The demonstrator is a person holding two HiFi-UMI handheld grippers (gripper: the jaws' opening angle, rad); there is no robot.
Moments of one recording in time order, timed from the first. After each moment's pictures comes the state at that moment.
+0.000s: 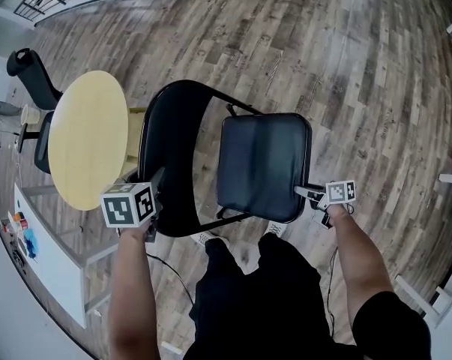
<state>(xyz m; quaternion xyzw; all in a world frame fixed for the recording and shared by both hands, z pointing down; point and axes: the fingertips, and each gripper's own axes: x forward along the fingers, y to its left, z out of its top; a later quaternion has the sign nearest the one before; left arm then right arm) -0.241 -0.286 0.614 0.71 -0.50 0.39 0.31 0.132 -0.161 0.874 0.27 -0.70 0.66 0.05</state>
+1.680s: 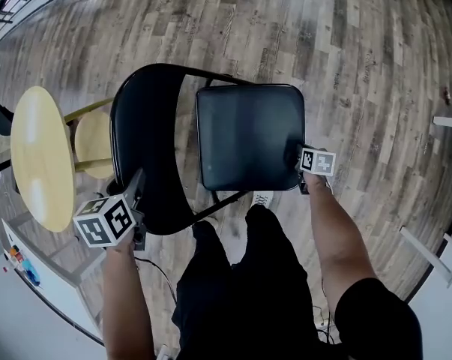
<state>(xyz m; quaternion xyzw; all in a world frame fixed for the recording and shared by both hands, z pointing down) -0.164 -0.273 0.696 0.73 -0.45 0.37 0.35 0.262 -0.148 1.009 0.58 -0.57 0.54 0.23</state>
